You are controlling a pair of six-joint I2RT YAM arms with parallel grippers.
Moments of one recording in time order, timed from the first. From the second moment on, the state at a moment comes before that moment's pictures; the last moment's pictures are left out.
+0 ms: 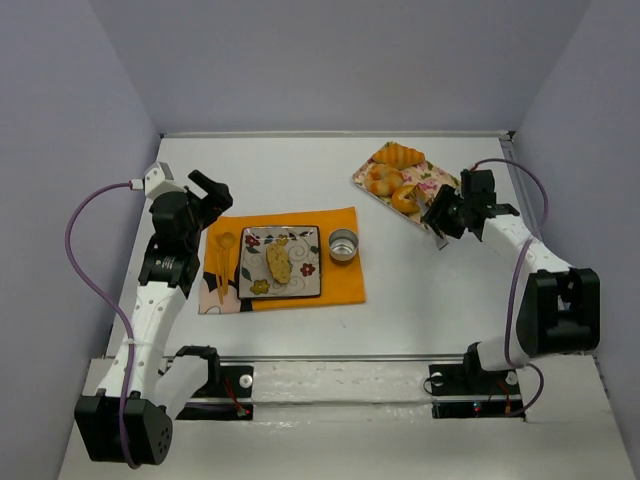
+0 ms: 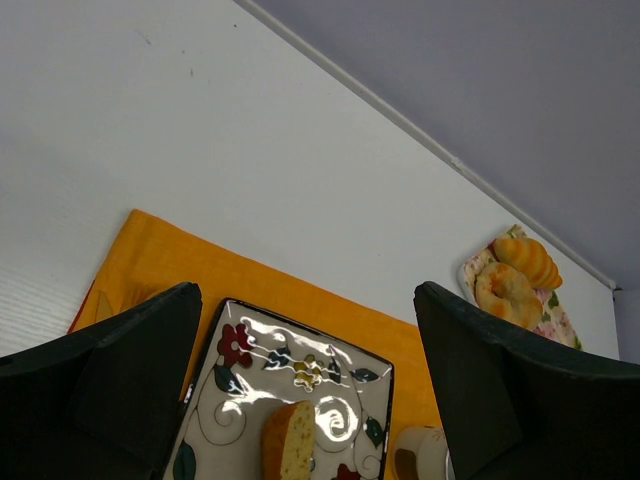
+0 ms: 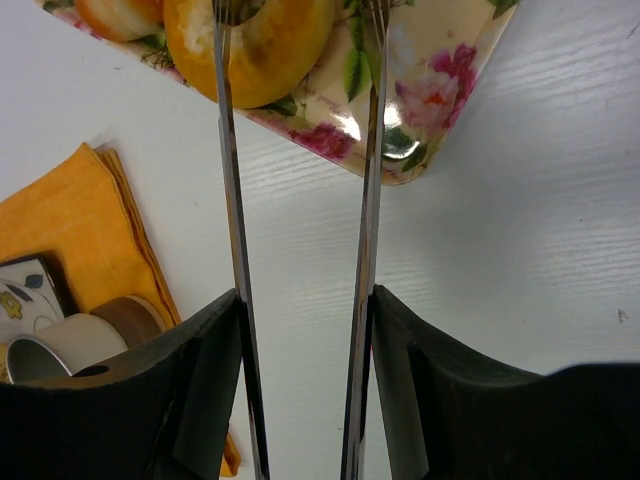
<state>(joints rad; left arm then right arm) -0.08 0.92 0.79 -0.13 -0.16 -0.65 0.06 1.45 1.00 -0.38 -0.13 0.53</state>
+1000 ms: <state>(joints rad) -0.08 0.92 0.79 -0.12 -0.16 -0.65 0.06 1.41 1.00 -0.34 -0.14 0.55</state>
